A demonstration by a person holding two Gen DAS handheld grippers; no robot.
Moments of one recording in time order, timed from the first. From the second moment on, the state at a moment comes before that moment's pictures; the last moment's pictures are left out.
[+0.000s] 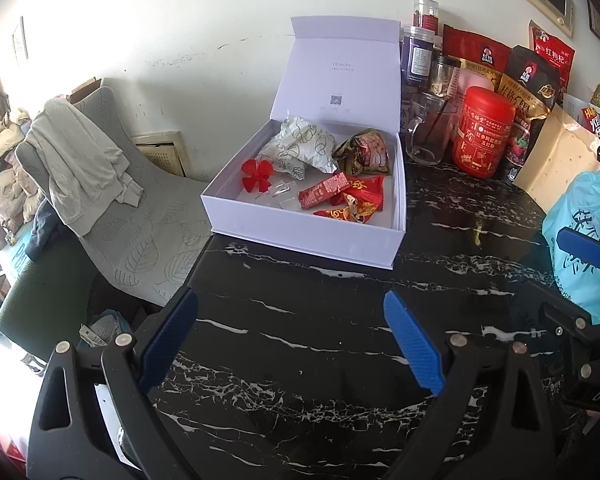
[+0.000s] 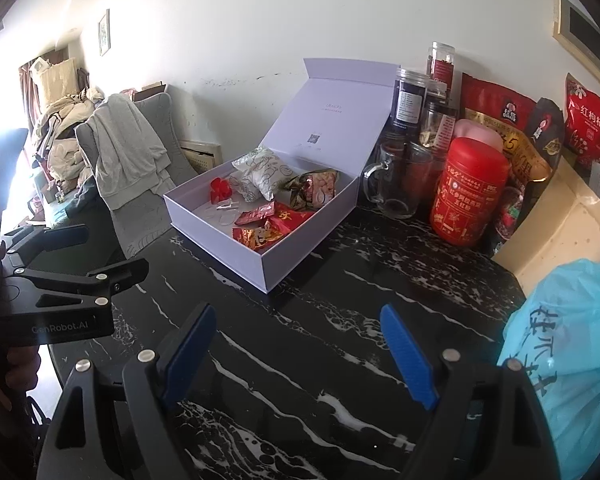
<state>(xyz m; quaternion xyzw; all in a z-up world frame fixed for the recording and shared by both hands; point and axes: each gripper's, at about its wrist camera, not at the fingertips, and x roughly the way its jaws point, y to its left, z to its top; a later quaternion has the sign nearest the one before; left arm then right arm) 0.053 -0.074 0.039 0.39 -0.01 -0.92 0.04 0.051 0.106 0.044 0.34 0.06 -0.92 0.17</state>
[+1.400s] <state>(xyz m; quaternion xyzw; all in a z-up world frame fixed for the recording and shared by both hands) 0.063 -0.072 0.032 0.39 -0.02 -0.92 0.03 0.059 0.099 0.037 0.35 0.07 -0.92 0.16</state>
